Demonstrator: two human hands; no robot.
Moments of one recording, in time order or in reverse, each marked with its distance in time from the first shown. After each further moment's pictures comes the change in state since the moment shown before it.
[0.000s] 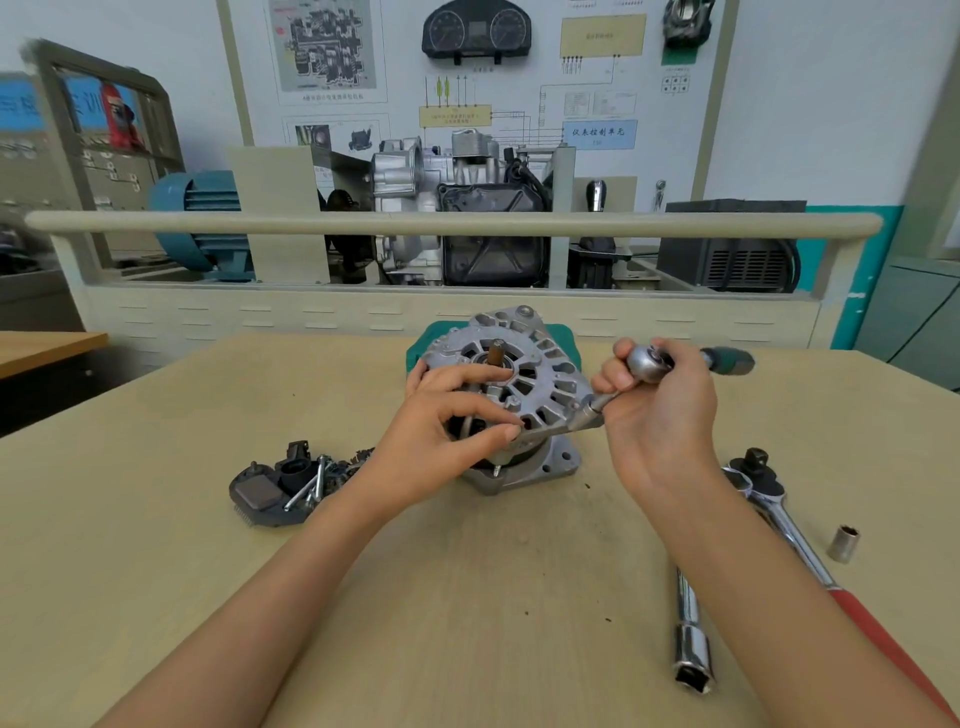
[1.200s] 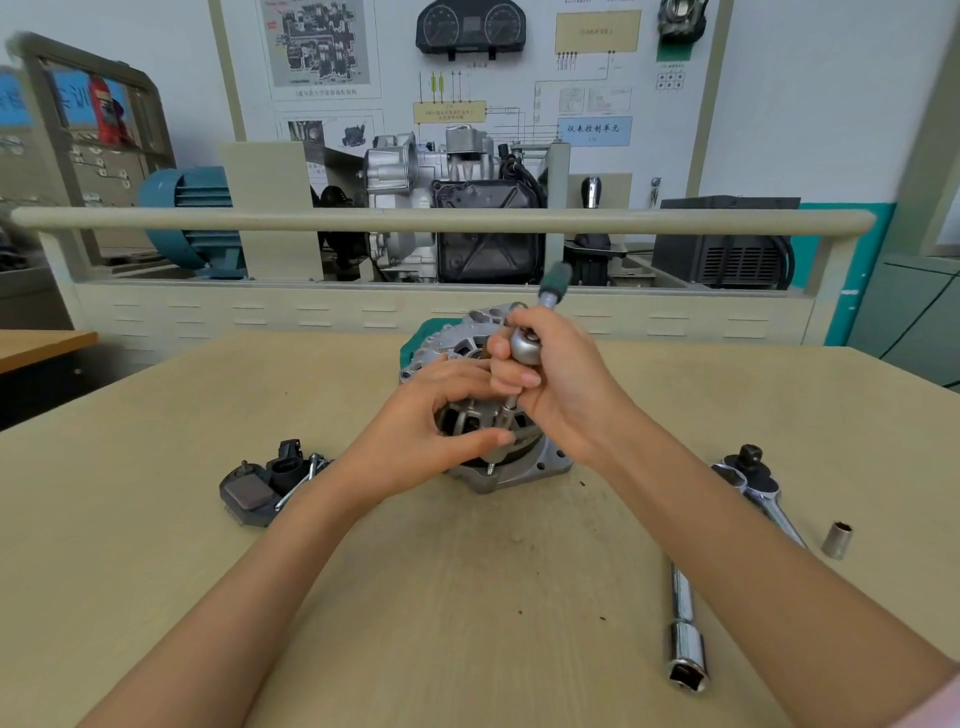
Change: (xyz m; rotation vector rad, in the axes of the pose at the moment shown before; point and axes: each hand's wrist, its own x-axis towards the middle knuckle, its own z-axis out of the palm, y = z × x) left_hand 0.006 0.007 -0.011 -0.034 -0.123 0.008; right_hand 0.006 0.023 0.031 -0.418 -0.458 0.288
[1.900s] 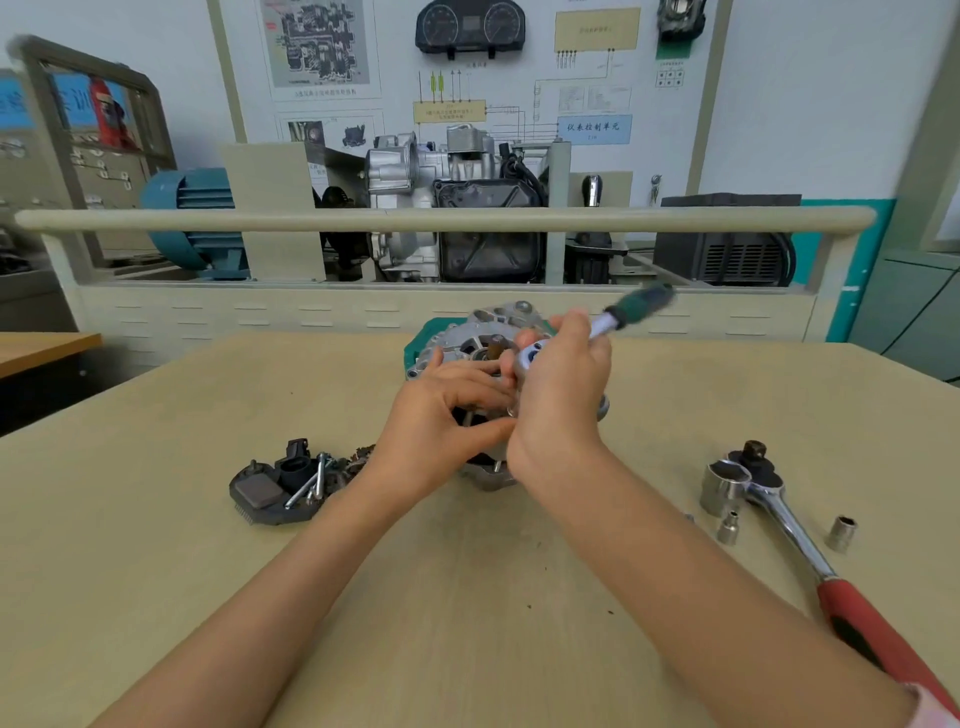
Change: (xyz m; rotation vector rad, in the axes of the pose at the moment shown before) left_hand 0.001 -0.002 0.014 0.023 0.191 0.044; right_hand -0.011 0.017 0.037 0.124 0.599 -0.196
